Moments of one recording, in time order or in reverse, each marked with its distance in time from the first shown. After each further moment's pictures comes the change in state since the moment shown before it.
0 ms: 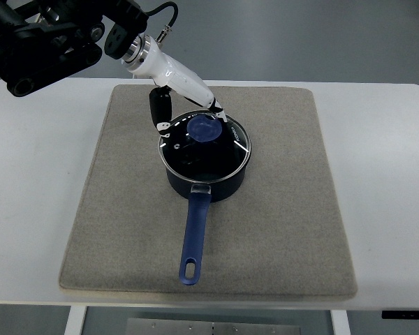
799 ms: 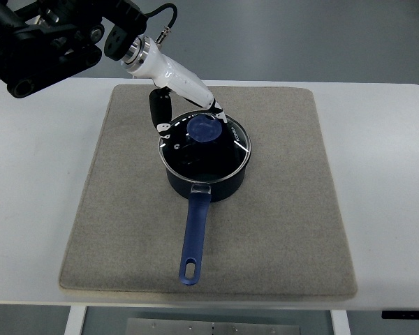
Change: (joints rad) left arm 0.005 -0.001 -0.002 -0.001 -0.002 0.000 0.000; right arm 0.000 0.000 0.000 0.000 0.000 0.000 0.000
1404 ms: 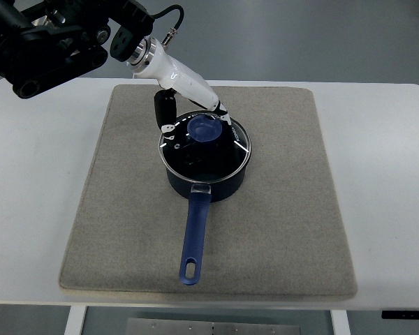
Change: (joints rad) left arm -0.005 -0.017 0.000 0.002 0.006 0.005 0.000; right arm 0.000 0.000 0.000 0.000 0.000 0.000 0.000
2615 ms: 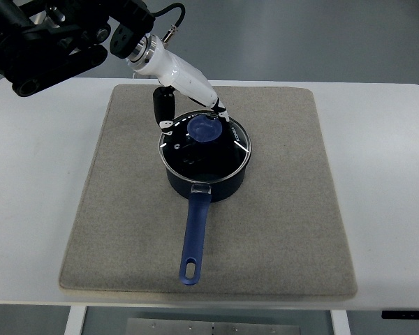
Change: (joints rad) left arm -0.018 0.000 0.011 -0.006 0.039 0.013 0.000; right arm 0.000 0.000 0.000 0.000 0.000 0.000 0.000
